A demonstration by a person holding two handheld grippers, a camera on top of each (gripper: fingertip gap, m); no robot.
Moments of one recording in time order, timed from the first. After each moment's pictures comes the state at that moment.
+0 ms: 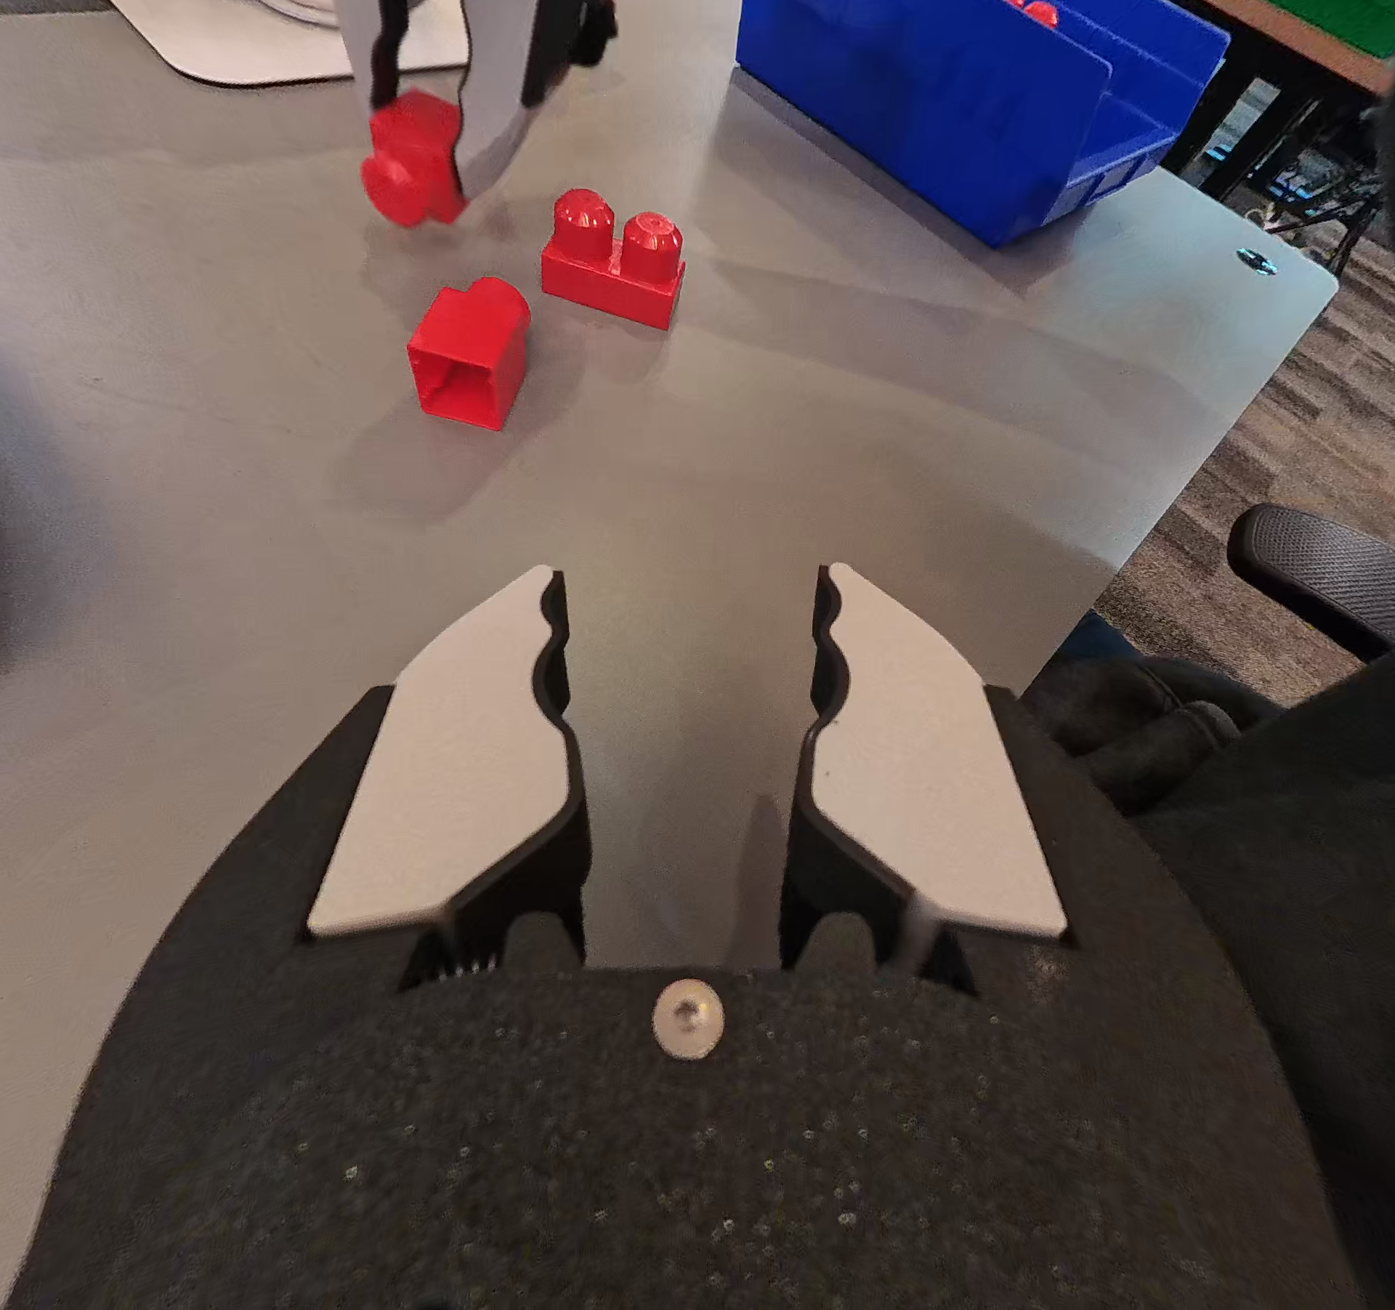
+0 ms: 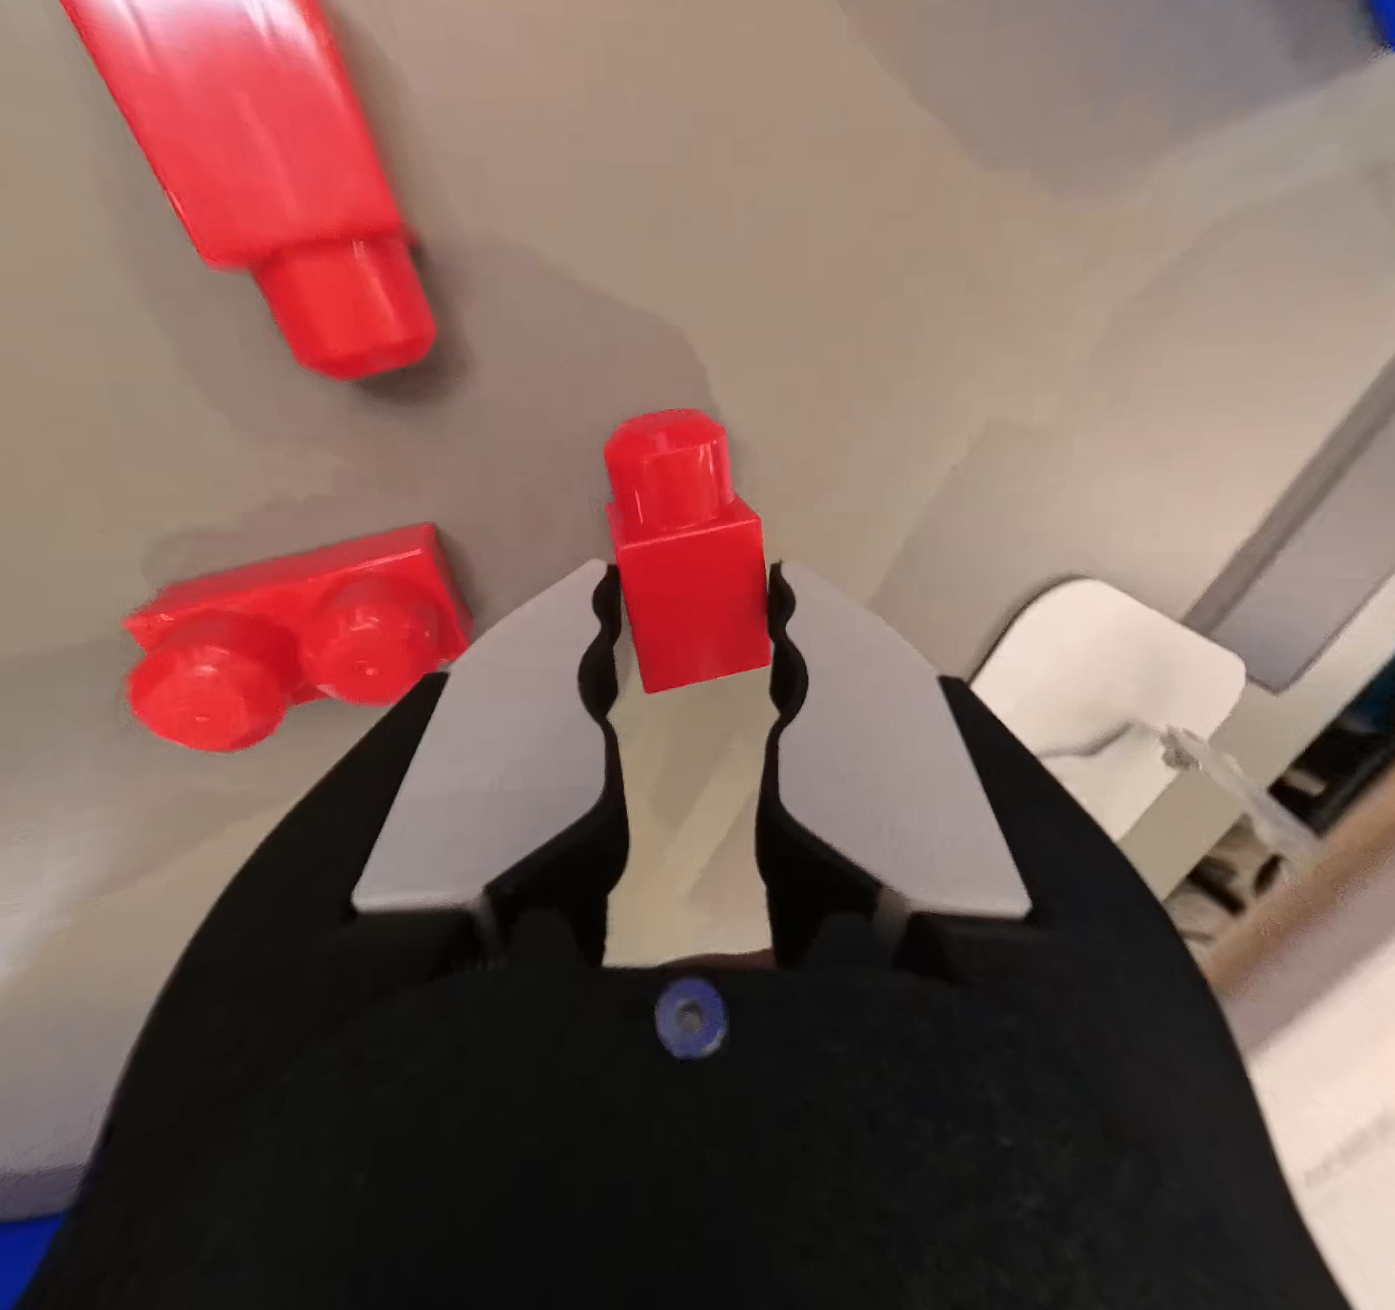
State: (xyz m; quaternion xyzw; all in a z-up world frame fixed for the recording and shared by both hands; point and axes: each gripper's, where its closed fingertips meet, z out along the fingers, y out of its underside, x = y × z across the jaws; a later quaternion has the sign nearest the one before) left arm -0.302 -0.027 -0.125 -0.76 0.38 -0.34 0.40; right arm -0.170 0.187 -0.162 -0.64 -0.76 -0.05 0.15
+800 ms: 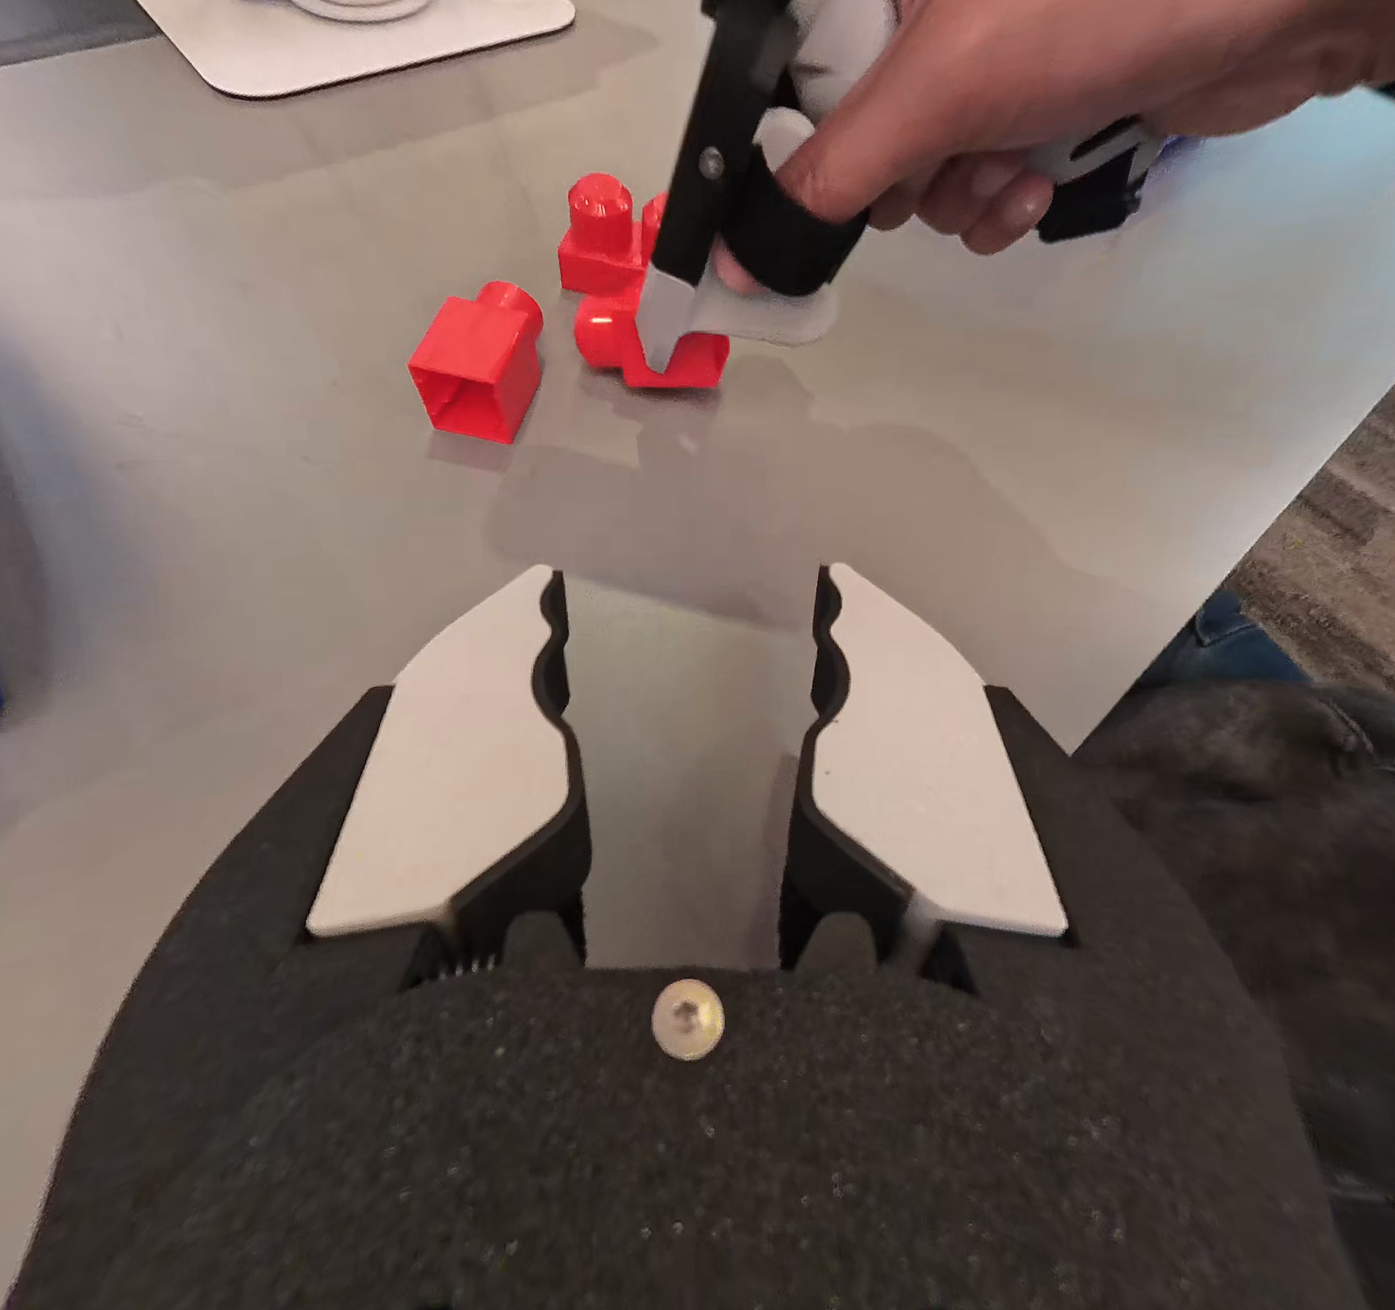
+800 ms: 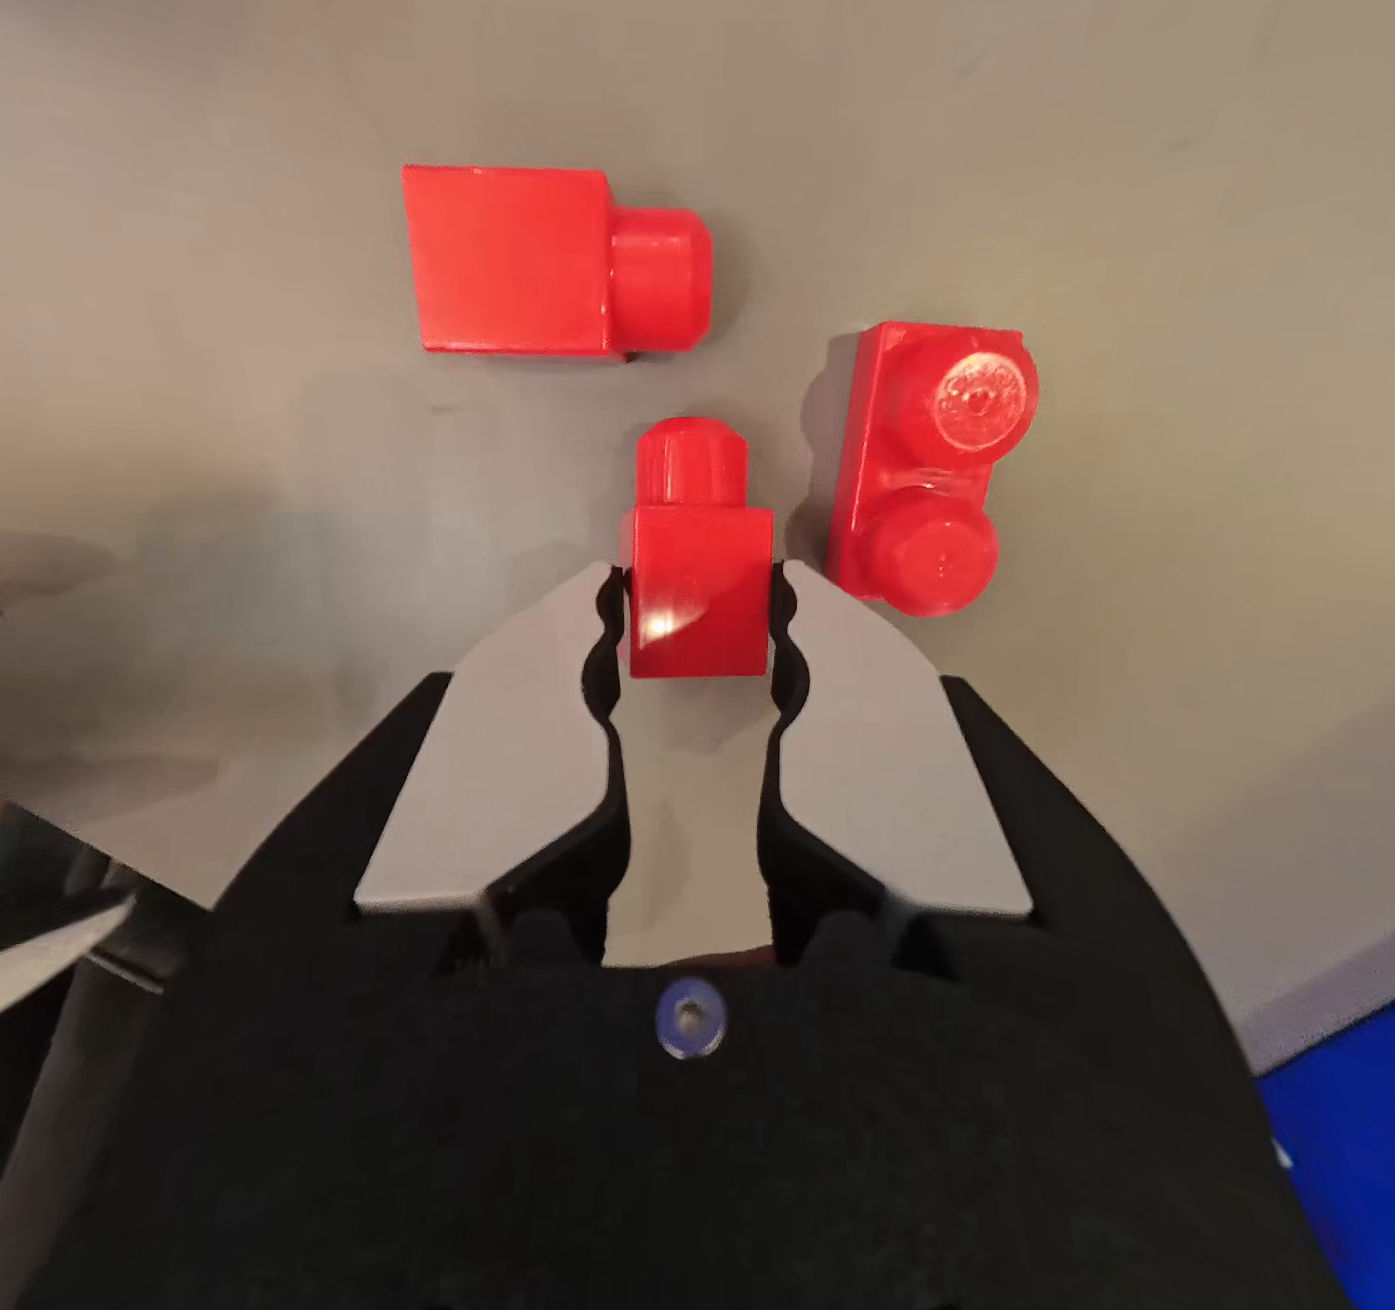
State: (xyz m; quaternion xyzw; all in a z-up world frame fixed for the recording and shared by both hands) left arm -0.285 -0.021 -0.133 -0.77 0.40 -0.27 0.41; right arm -0.184 0.055 -0.175 -0.97 -0.20 0.04 0.12
